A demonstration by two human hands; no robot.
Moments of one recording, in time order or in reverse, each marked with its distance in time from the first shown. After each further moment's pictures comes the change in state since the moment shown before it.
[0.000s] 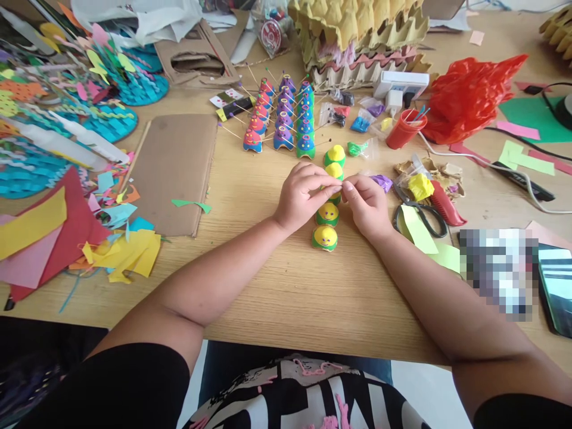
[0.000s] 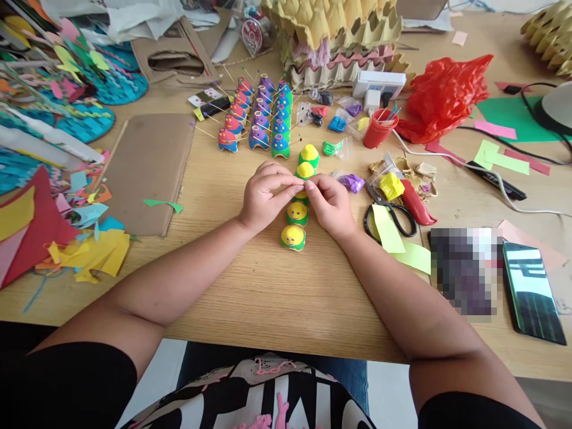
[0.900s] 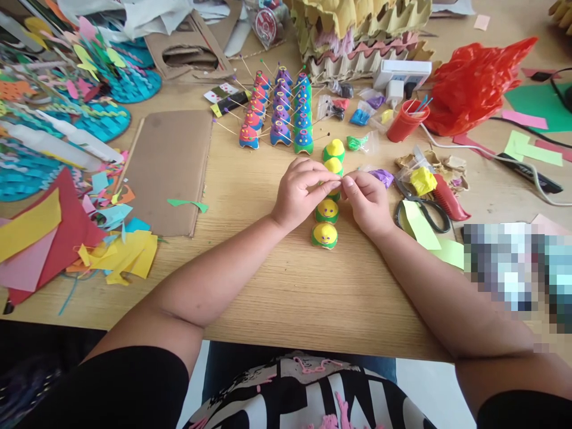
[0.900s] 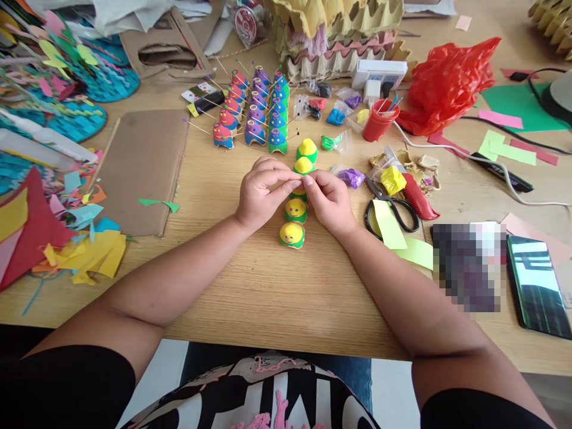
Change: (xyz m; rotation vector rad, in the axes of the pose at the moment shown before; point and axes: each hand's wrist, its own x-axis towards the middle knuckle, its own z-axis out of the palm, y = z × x) left_hand 0.000 -0.001 -0.002 0.025 -0.042 -0.038; right_hand 0.000 -0.001 0.002 -0.006 0.005 -0.007
